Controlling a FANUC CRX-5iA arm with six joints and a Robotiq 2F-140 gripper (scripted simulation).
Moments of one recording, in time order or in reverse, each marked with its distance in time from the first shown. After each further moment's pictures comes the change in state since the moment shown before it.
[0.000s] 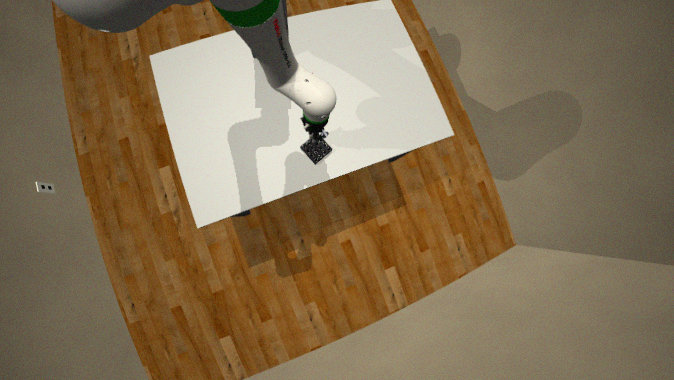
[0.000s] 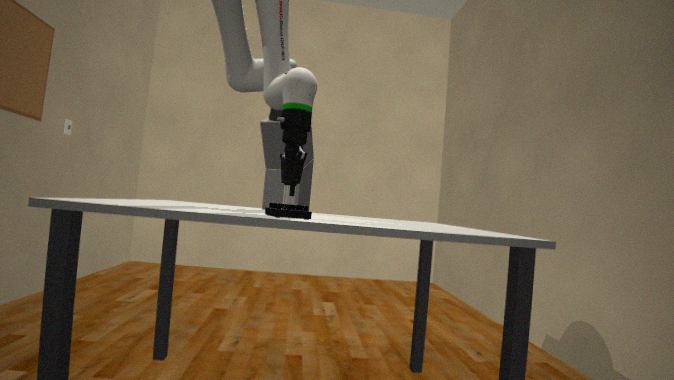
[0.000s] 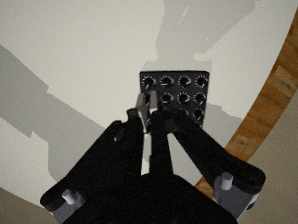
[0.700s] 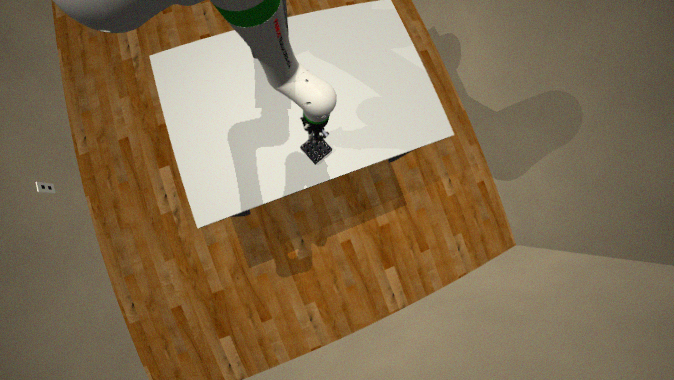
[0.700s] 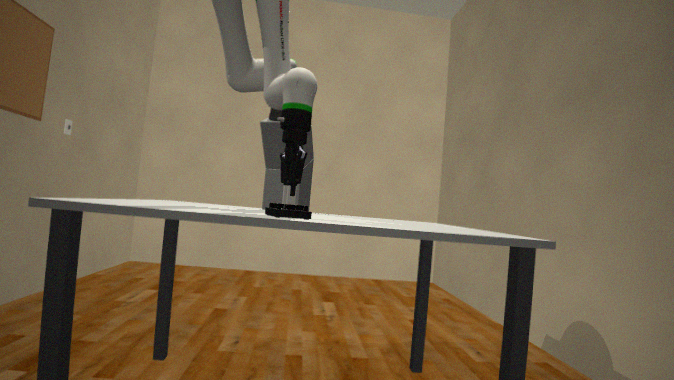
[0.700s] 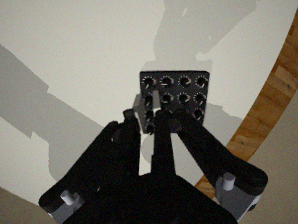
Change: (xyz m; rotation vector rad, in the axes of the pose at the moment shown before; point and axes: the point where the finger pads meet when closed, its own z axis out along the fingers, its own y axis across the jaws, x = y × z) arm 0.000 0.000 0.000 0.001 0.000 0.000
